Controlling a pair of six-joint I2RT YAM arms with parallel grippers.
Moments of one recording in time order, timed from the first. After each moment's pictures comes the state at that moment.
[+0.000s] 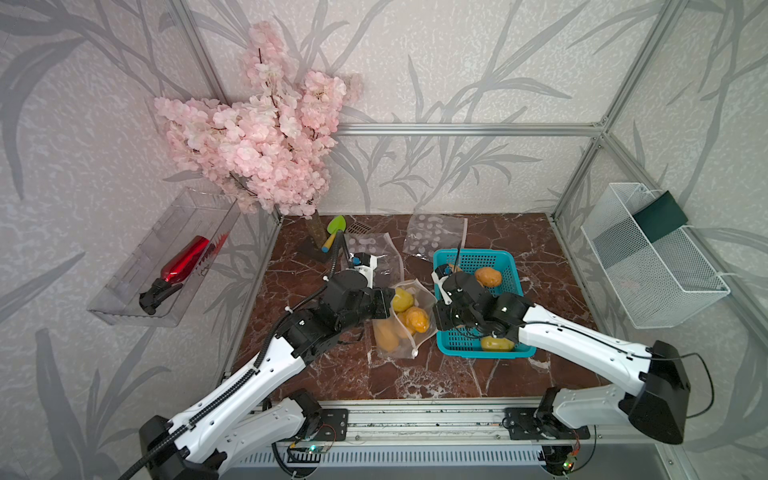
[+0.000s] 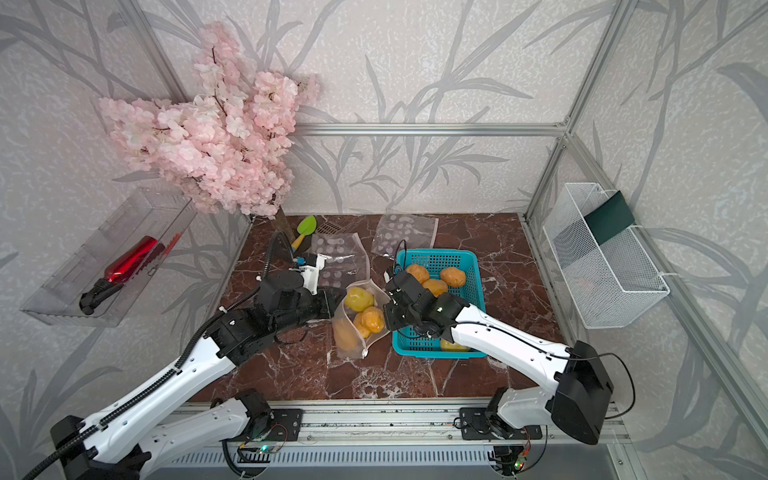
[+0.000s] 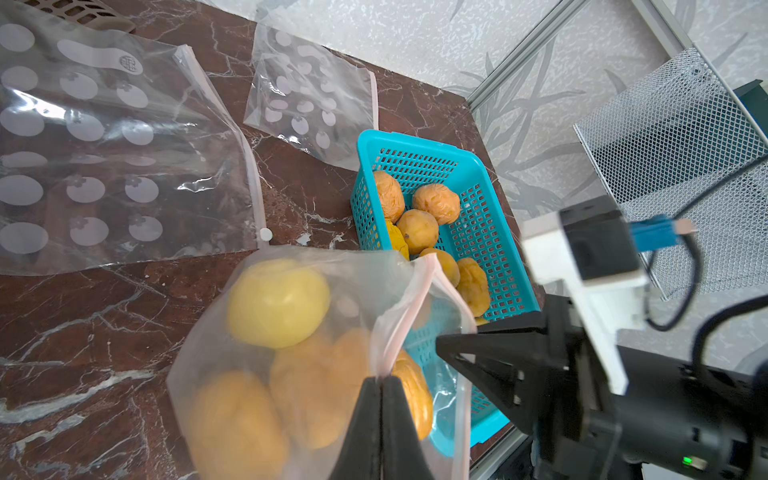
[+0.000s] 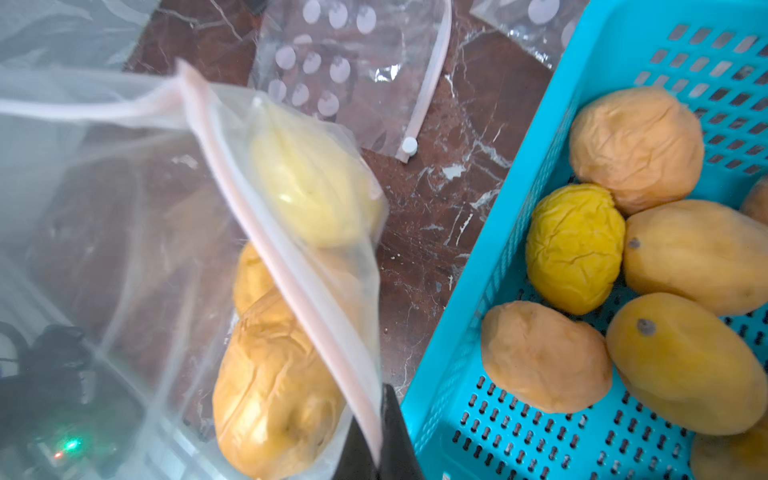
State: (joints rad) left arm -0.70 0.95 0.91 -0.48 0.01 -0.68; right arm 0.90 1.30 1.05 -0.57 0.08 0.49
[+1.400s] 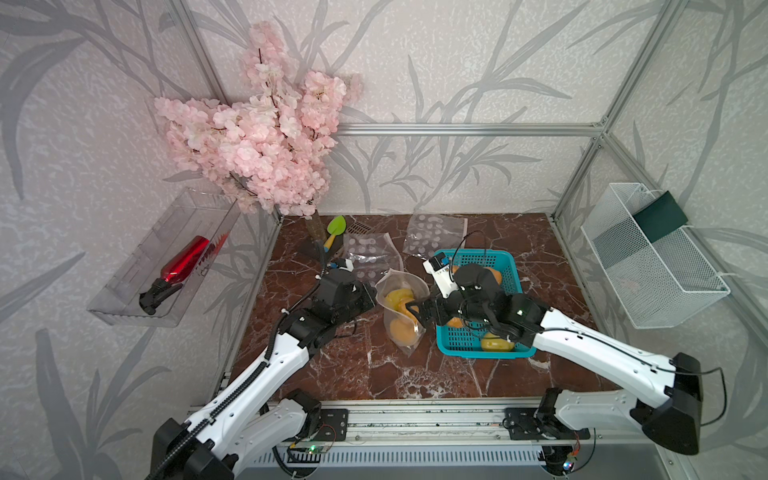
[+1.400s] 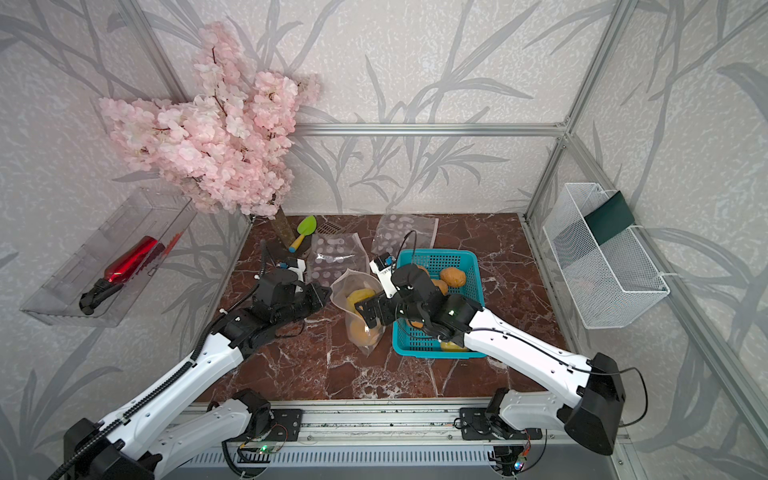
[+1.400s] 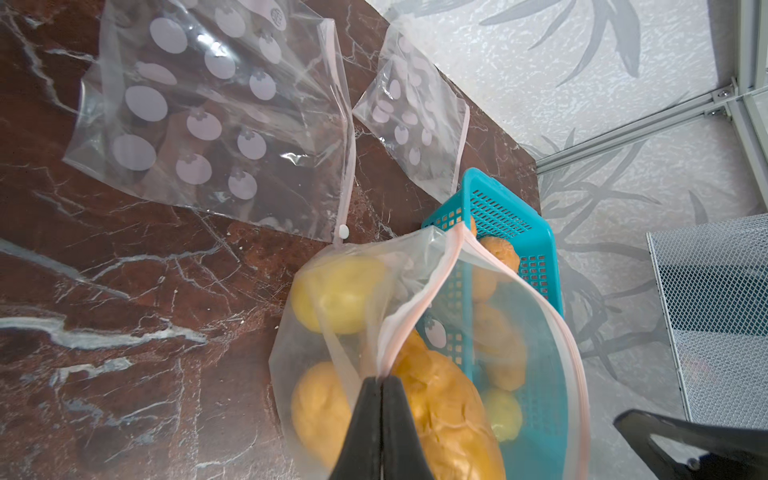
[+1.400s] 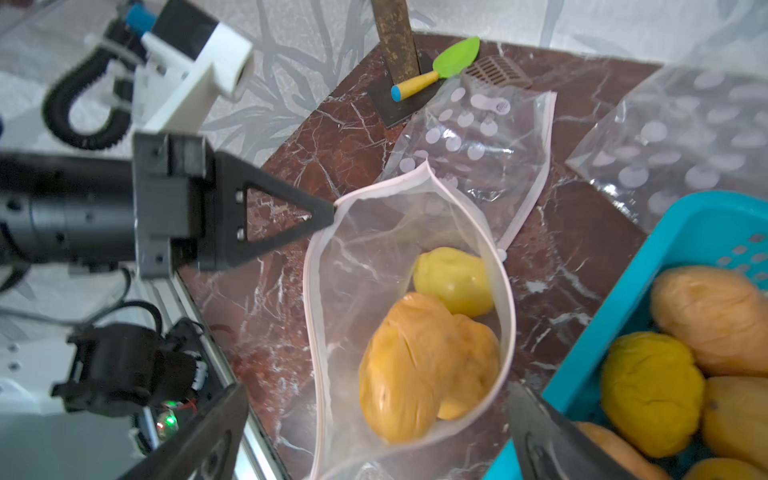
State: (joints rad) left arm -0.50 0.96 0.78 -0.43 0.02 -0.89; right arm 0.94 1.19 1.02 -0.35 -0.05 0.36
